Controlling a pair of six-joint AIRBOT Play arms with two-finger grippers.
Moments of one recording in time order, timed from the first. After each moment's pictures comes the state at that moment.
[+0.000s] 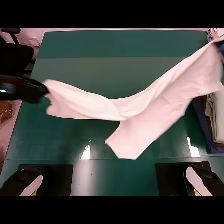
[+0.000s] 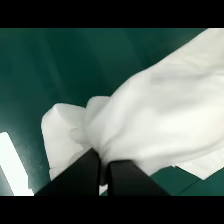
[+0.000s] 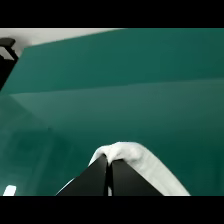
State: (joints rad) left arm -0.17 -0.77 1.20 1.18 -1.28 -1.44; right arm -0.30 -0.83 1.22 -0.78 1.05 1.30
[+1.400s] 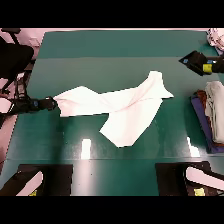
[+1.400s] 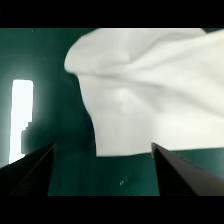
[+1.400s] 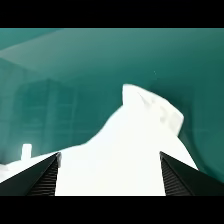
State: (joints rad) left arm 0.12 -0.89 0.71 1.23 -0.84 -1.44; right arm -0.33 -1.24 1.26 -0.80 1.03 1.27
